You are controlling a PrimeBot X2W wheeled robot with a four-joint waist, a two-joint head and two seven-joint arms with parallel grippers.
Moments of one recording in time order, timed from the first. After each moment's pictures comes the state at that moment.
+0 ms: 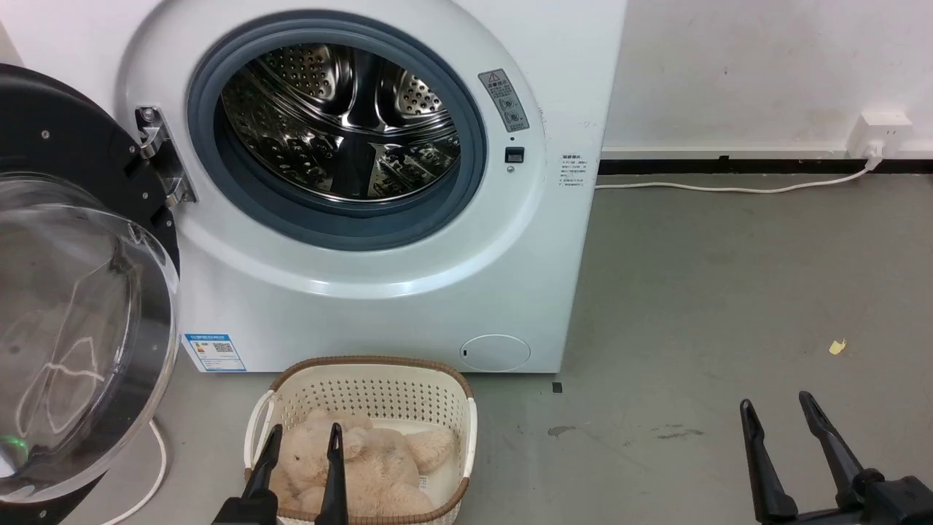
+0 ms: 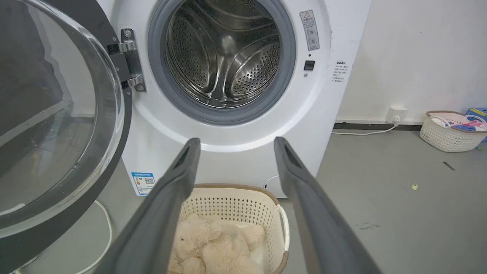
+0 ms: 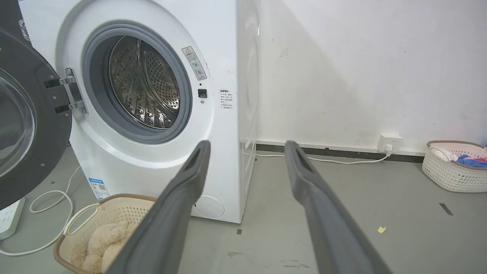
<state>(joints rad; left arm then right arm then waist) 0.12 0.11 -0.18 0.06 -0.17 0.15 -0.26 0.14 -0.05 -0.08 -0.02 0.07 0.13 -0.26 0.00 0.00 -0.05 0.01</state>
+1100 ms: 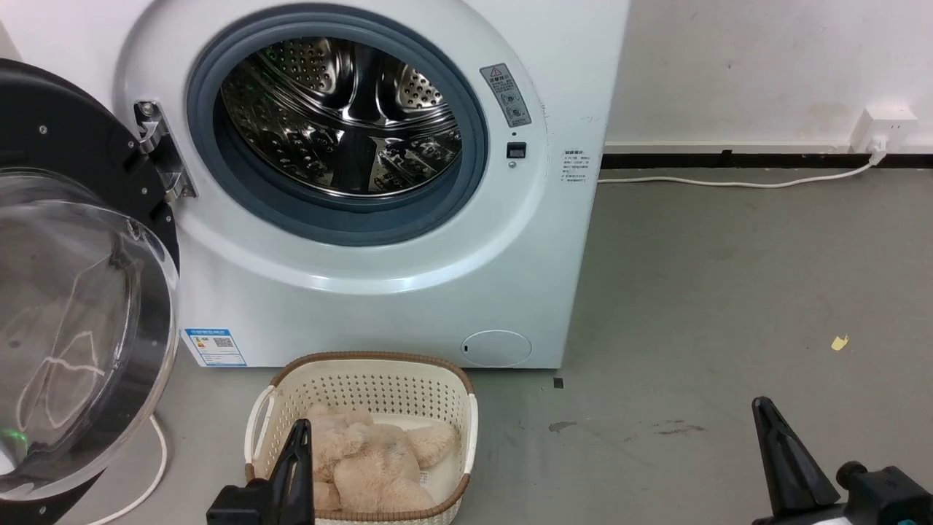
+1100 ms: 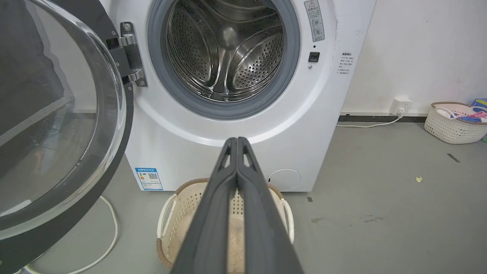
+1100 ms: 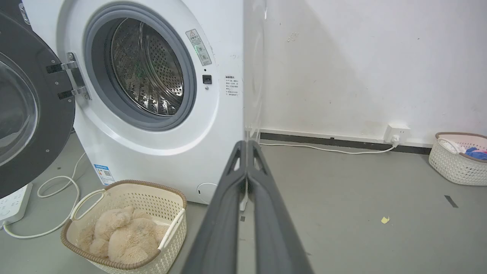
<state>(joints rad) 0.12 0.10 -0.15 0.05 -0.13 0.12 -0.20 0.13 -0.06 -0.06 -0.01 0.06 0.13 -0.21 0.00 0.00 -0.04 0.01</state>
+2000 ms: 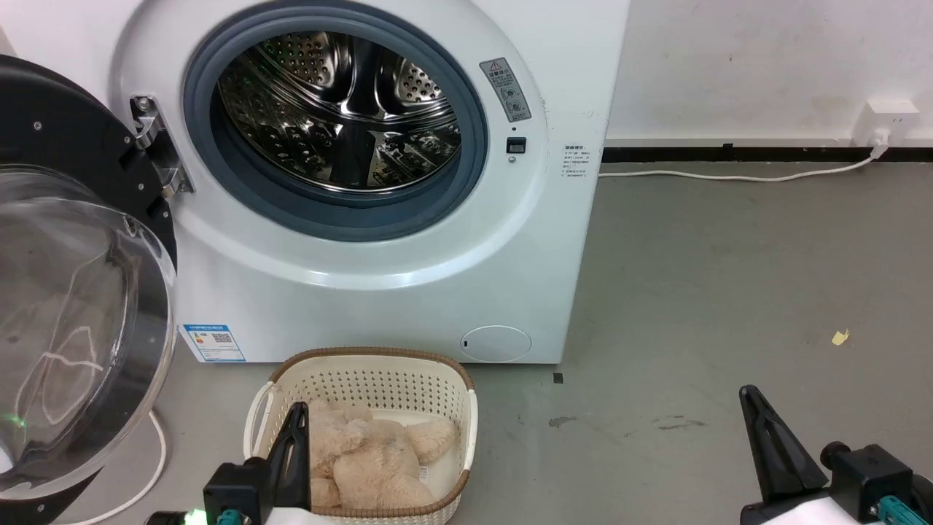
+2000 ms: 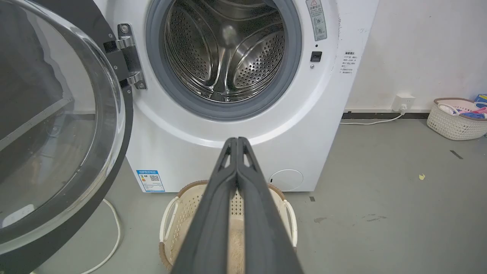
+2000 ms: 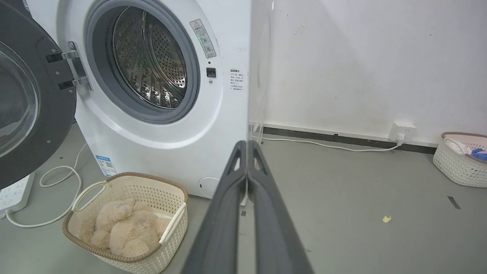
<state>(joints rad) 0.09 0.08 -0.11 0.04 -0.10 0.08 -0.15 0.09 -0.05 -0.05 -0.01 0.04 0.13 -0.15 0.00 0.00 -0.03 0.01</state>
